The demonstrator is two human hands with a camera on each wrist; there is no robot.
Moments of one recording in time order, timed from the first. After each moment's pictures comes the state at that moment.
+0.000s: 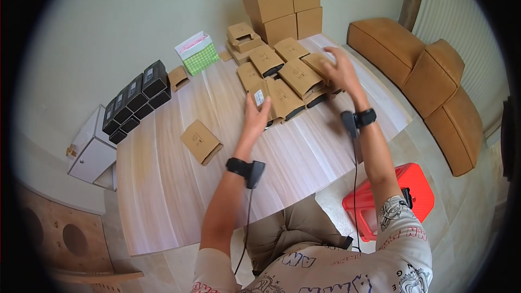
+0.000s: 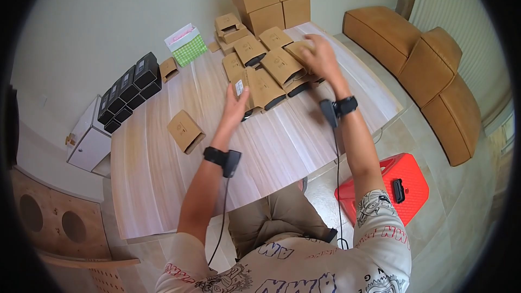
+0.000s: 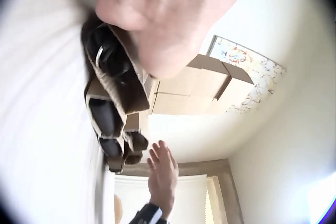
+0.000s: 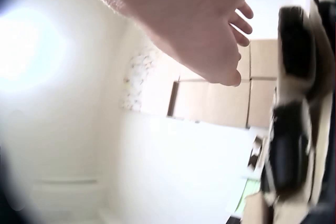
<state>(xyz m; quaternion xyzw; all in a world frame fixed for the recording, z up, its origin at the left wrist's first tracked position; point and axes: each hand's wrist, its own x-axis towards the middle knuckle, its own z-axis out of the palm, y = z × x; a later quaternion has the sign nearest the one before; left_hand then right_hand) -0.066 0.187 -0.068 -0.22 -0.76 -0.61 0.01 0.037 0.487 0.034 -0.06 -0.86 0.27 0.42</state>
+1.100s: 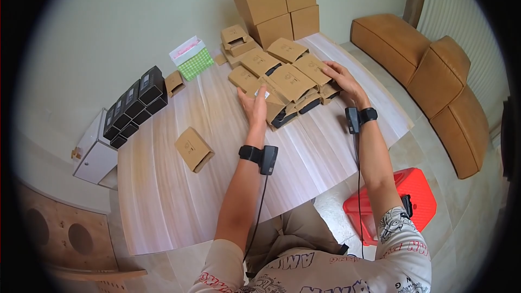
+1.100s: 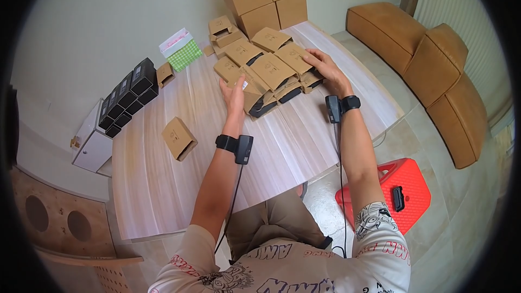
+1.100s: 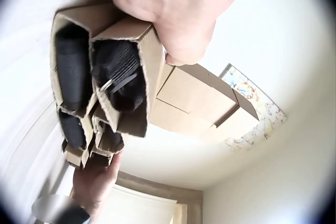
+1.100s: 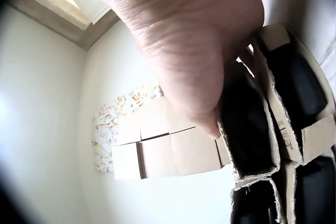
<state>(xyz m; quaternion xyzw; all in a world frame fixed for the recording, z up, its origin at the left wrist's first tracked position) -0.091 0.265 -0.054 -0.08 -0.63 -0.77 0.02 0.032 0.553 -0.013 -0.10 -0.75 0.63 0.15</state>
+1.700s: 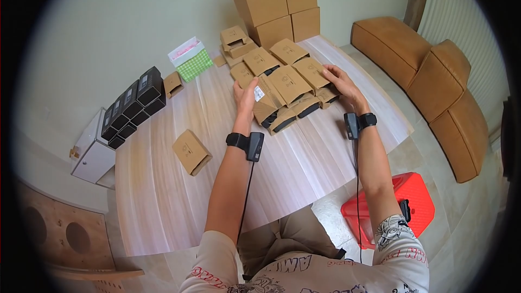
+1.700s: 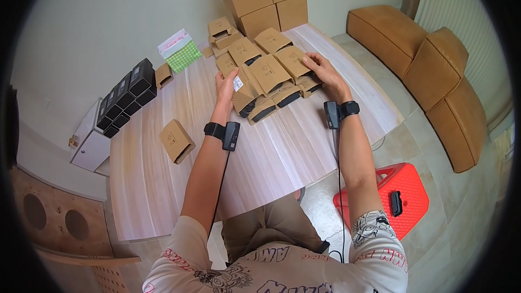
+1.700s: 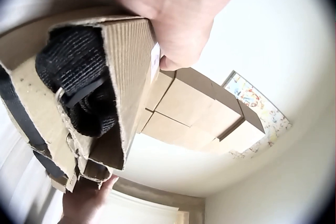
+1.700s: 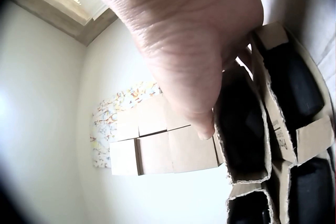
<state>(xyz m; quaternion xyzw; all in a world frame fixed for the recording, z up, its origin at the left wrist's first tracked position) -0.151 0.256 -0.049 -0.09 -0.65 -0.75 -0.07 0.029 0.551 -0.017 -0.11 -0.76 0.62 0.16</state>
